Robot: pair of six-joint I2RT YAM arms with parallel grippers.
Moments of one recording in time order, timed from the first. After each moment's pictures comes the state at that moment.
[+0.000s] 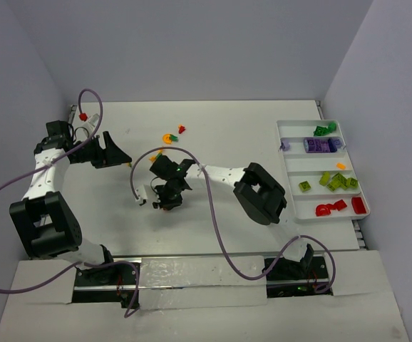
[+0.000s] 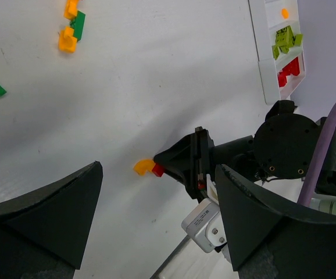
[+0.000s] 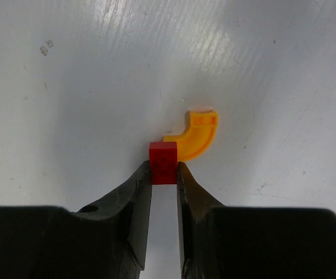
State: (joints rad) left arm 0.26 1.50 1.17 -0.76 0.99 0.11; right arm 1.00 2.18 1.66 -0.65 -0.38 -0.86
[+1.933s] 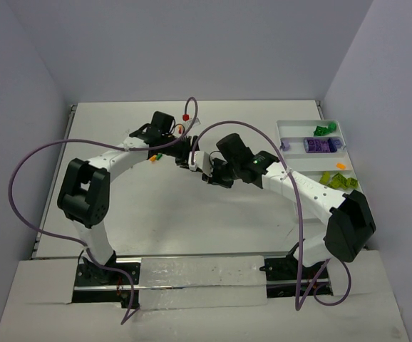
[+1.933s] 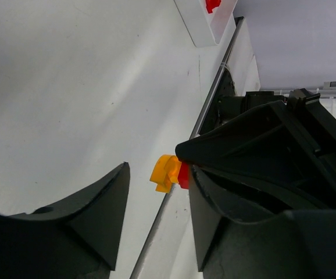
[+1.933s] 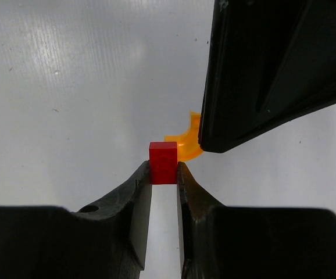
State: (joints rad) left arm -0.49 1.83 1.34 -0.36 0.94 -0.36; right arm 0.72 1.43 1.13 -0.57 -0.27 -0.67
